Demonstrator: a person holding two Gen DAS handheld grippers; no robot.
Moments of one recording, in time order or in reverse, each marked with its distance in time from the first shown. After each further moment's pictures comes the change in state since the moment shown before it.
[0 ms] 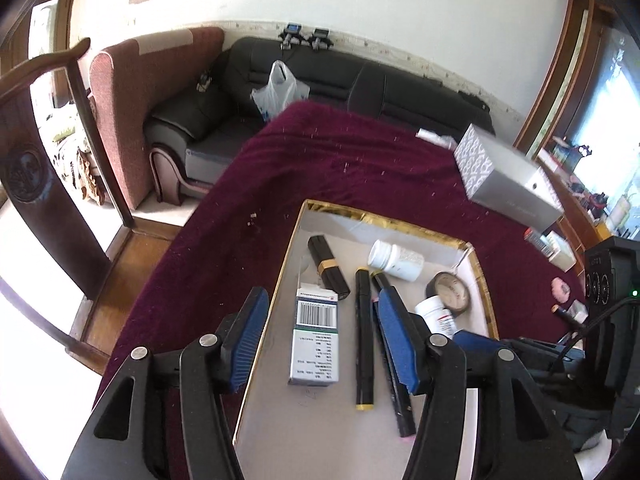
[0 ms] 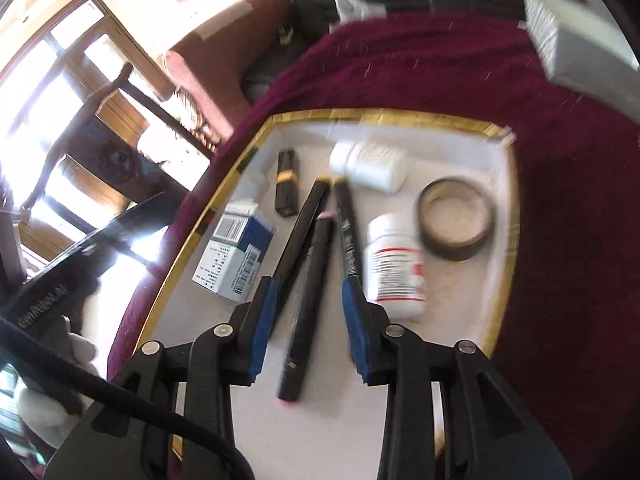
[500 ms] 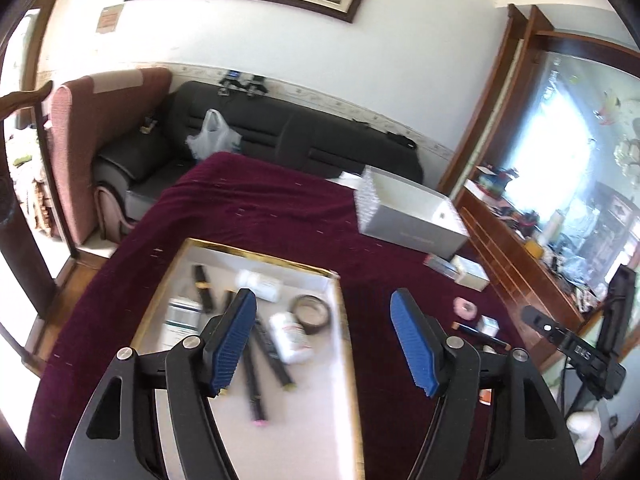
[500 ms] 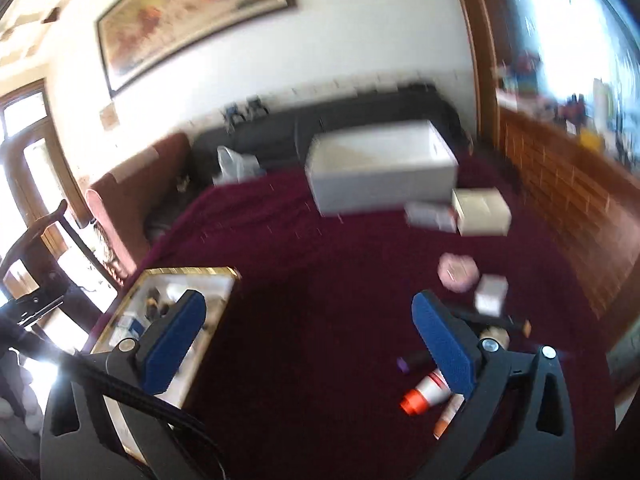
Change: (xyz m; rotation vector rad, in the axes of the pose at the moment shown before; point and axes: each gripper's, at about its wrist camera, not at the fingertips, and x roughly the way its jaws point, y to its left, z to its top) left arm -0.070 -0.103 -0.016 0.038 -0.144 -0.230; right arm -0.222 -0.115 -0.056 0.169 -0.474 -0.363
